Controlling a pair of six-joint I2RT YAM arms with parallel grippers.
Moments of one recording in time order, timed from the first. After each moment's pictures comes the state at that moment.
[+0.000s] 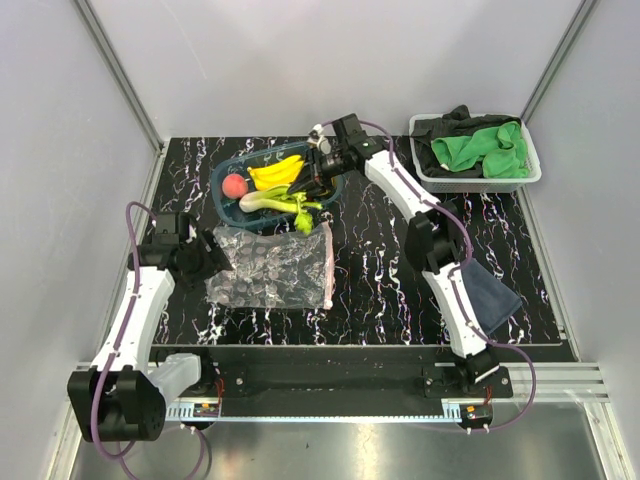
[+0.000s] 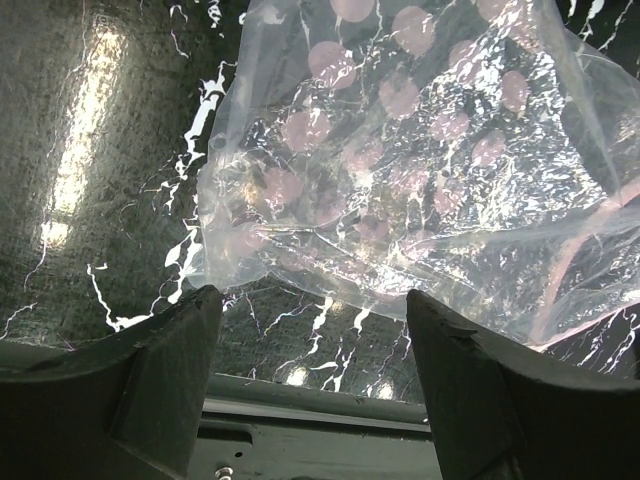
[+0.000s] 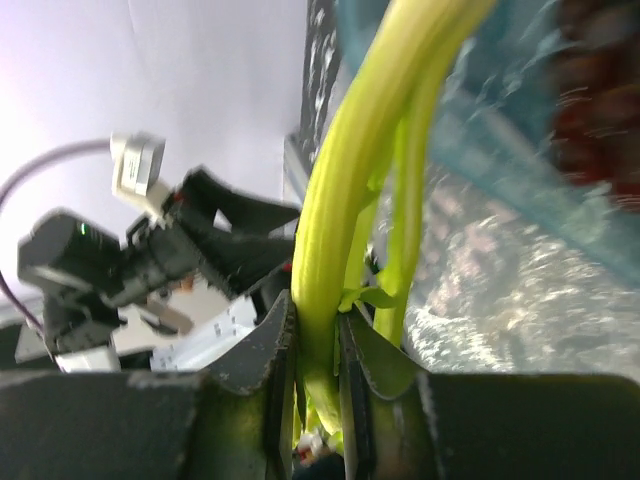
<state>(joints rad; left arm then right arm) 0.02 1.04 0.84 -0.89 0.08 -0.54 0.50 2.51 2.45 -0.76 -1.02 0.72</state>
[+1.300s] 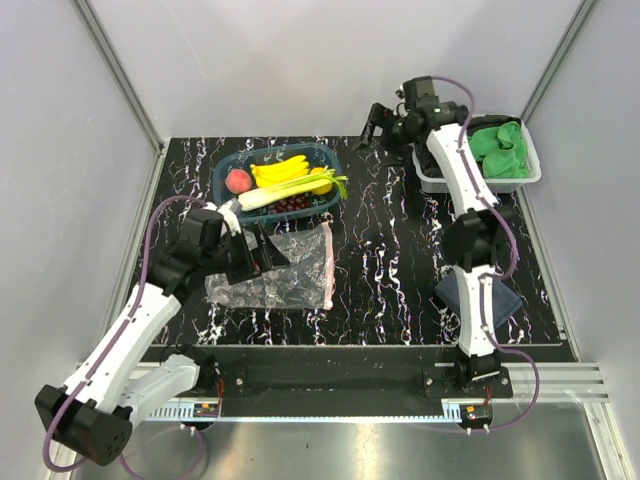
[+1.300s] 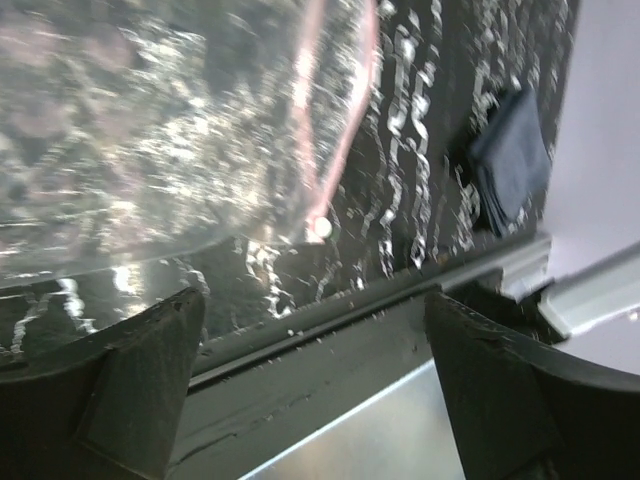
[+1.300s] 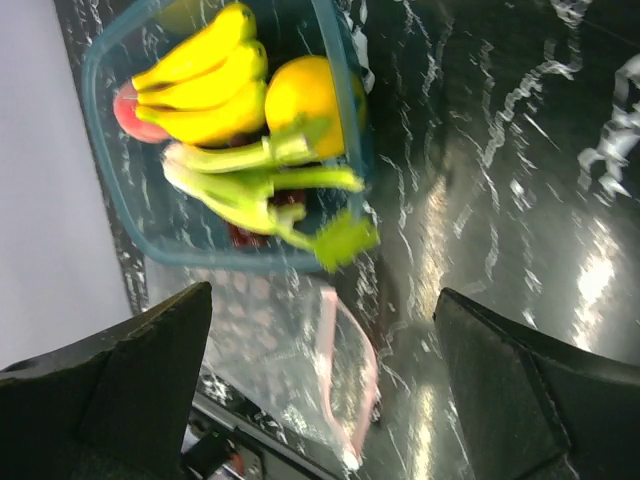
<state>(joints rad) -0.37 0.92 0.90 -0.74 0.35 -0.71 0.25 2.36 2.54 -1.04 -0.40 0.58</state>
